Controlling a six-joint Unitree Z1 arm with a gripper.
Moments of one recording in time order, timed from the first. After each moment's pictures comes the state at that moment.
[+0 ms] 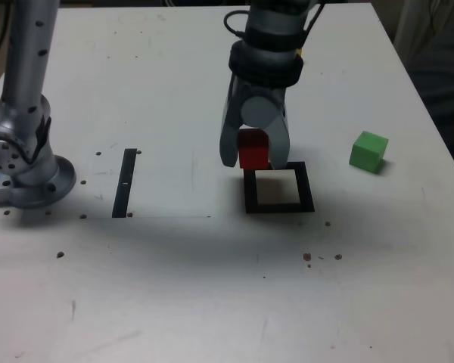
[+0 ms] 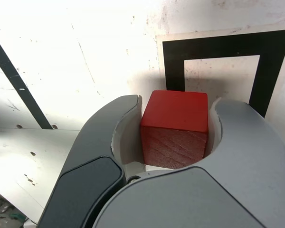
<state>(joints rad) 0.01 2.01 -1.52 1.28 -0.07 0.09</state>
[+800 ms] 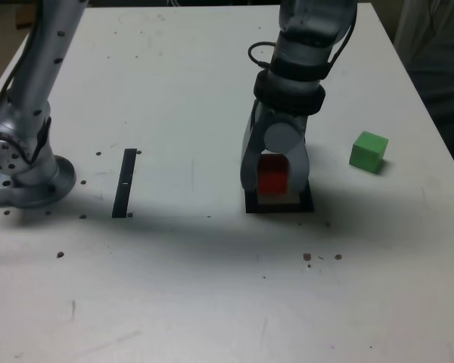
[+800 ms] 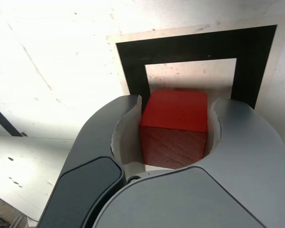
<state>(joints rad) 0.01 2.13 -1.58 1.23 -0.12 0.13</state>
